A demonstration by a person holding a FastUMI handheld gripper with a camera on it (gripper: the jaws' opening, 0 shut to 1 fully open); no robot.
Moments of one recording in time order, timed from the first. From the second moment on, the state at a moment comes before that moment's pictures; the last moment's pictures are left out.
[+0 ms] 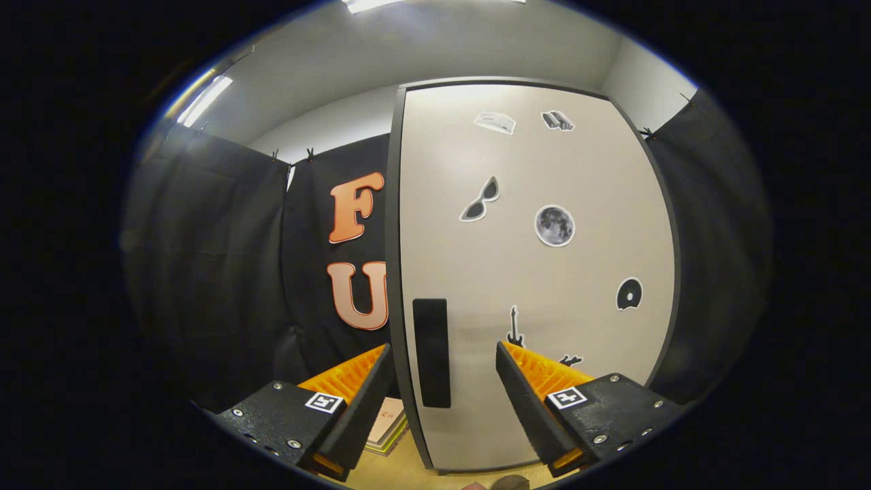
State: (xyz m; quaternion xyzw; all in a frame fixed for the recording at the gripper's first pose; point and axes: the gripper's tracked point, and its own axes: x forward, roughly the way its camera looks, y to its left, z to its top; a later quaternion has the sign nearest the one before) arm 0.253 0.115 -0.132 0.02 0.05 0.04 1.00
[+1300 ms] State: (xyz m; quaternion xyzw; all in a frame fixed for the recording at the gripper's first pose) arm 0.266 0.125 -0.160 0.01 0.11 -0.01 0.99
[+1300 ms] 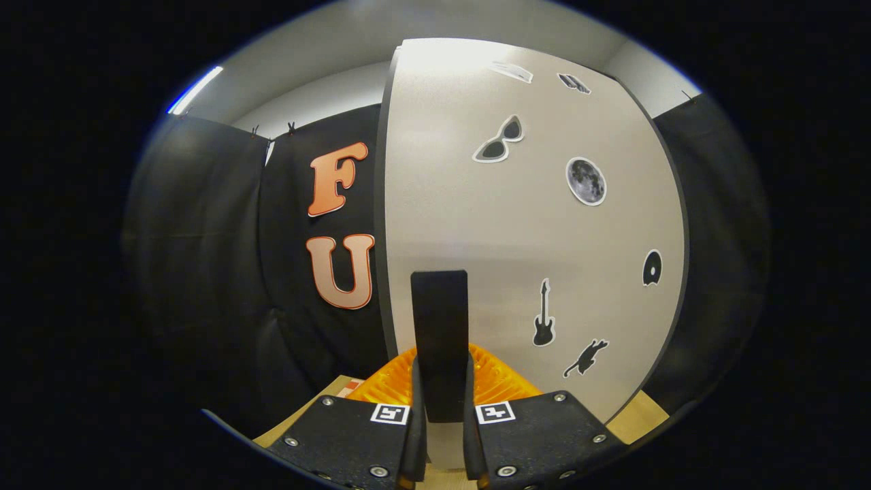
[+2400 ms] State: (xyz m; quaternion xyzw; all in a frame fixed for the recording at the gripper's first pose) arm 0.140 0.037 -0.135 -0.01 0.10 -0.03 0.99
